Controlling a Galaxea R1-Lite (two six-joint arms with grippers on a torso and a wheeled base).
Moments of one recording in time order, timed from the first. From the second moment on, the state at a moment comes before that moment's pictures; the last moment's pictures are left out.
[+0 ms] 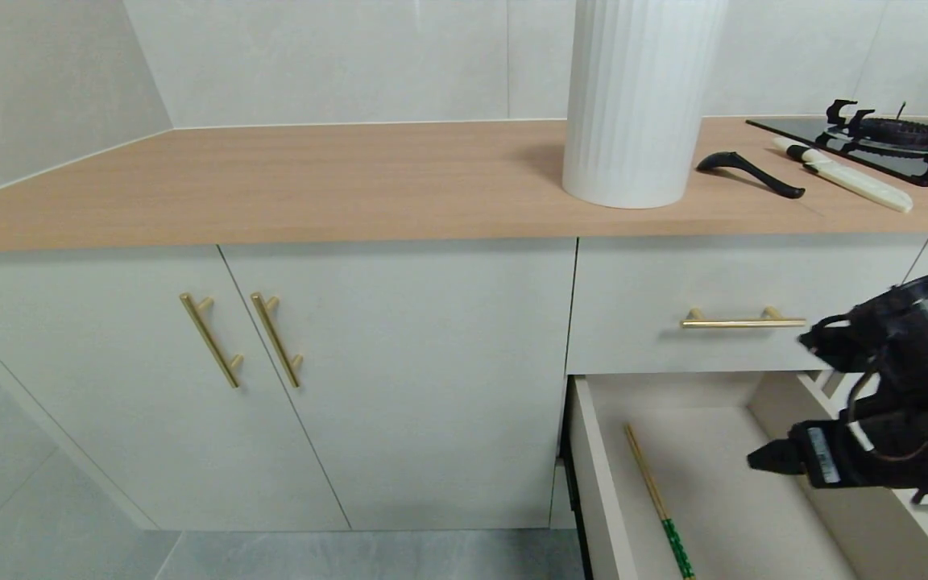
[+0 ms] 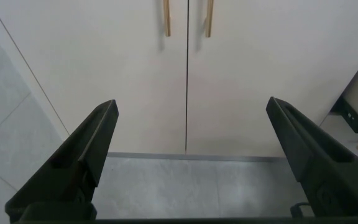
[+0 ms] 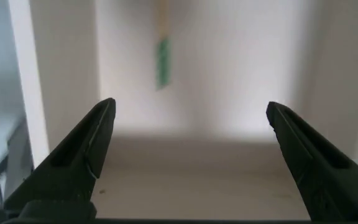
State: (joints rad) left arm 0.00 0.00 0.00 0.00 0.04 -0.01; right arm 0.32 1.49 -0.87 0.35 -0.18 0.26
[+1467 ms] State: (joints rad) left arm 0.00 0.00 0.00 0.00 0.04 -0.01; right arm 0.09 1.22 -0.88 0.39 -0.04 0.02
